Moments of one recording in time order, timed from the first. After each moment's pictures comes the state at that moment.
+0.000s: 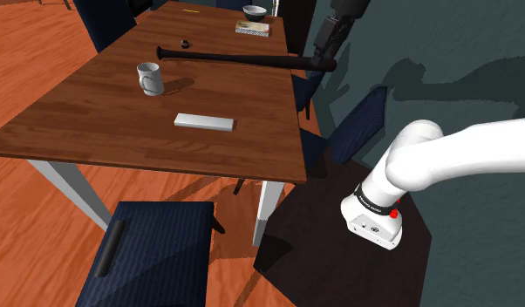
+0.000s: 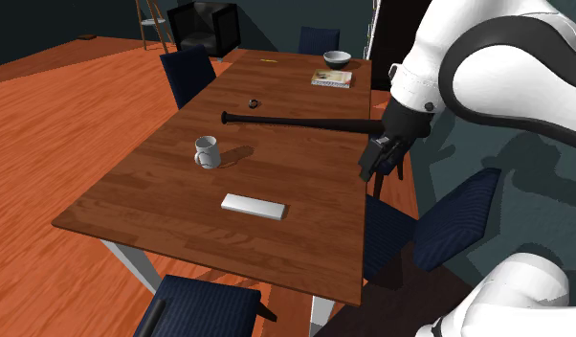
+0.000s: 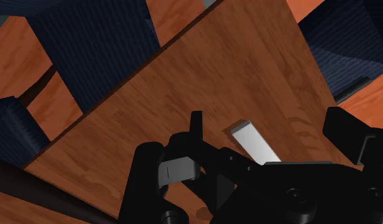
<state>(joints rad) -0.01 -0.83 0.05 -2.30 0.11 1.59 0.01</state>
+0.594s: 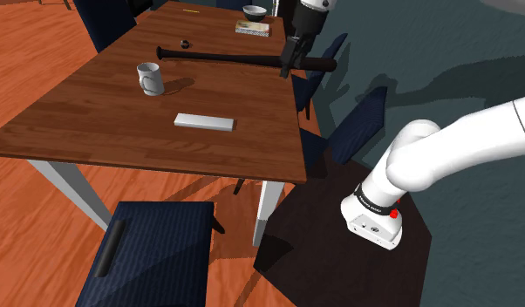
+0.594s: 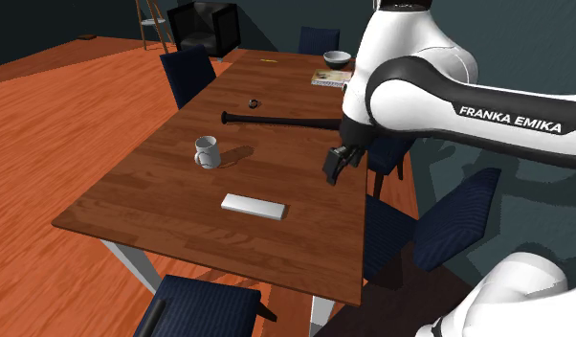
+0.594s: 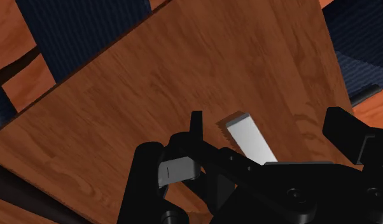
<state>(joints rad) 0.02 -0.61 0.08 -2.29 0.10 1.78 -0.05</state>
